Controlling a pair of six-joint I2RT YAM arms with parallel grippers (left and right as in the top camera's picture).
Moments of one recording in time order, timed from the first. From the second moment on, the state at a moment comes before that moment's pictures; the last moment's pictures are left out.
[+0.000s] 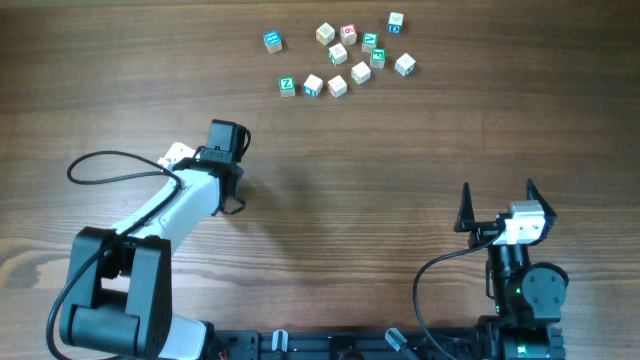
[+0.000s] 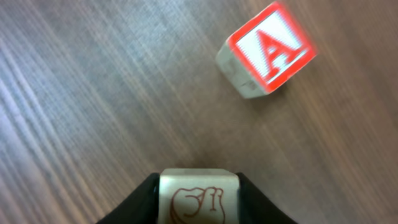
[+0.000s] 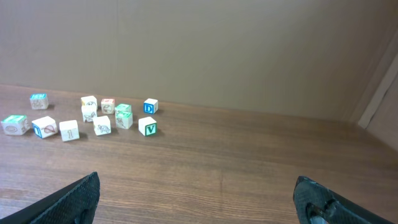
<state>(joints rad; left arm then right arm) -0.20 1.64 0.82 -0.49 -0.39 -1.18 -0.02 0.02 0.01 0.00 -0.03 -0.12</state>
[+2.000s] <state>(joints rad) 0.00 1.11 1.01 -0.39 0.15 -0.74 -0.02 0.08 0.01 0.57 0.08 0.68</state>
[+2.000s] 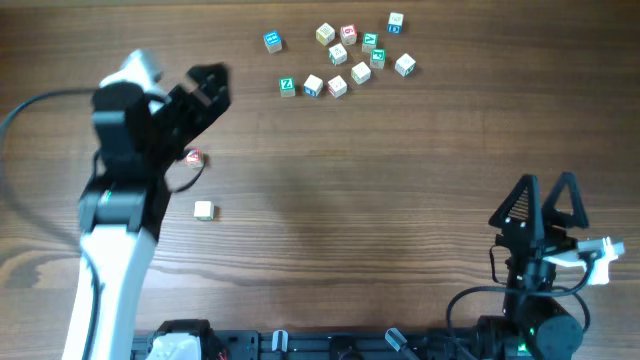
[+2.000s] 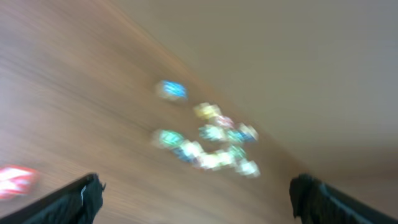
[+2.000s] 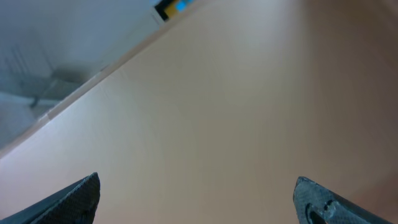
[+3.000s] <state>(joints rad) 0.00 1.23 1.02 -0.78 -0.28 -0.66 0.40 2.19 1.74 -0.41 -0.36 0.69</state>
